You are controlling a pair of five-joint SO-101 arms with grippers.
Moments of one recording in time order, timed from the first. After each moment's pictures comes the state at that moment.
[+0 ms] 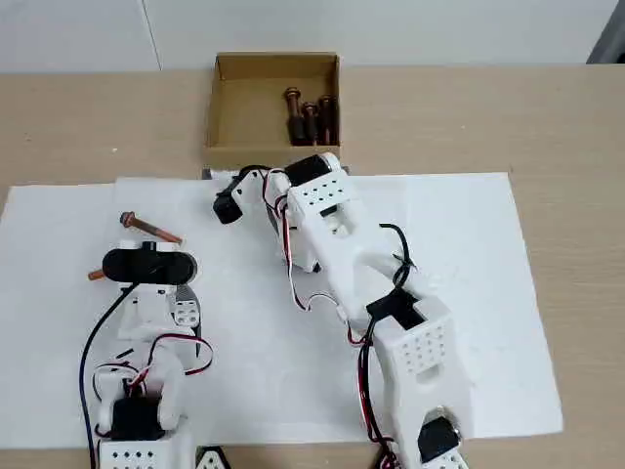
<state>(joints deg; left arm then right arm) -5.7 -103.5 95.9 55.3 -0.1 -30.9 35.7 -22.2 86.2 34.6</state>
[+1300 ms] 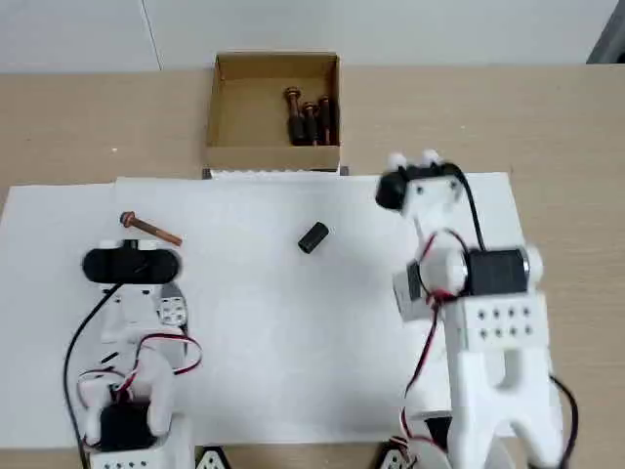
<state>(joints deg) -11.1 -103.5 87.2 60.4 -4.3 -7.0 -40.6 28.7 95.6 7.3</state>
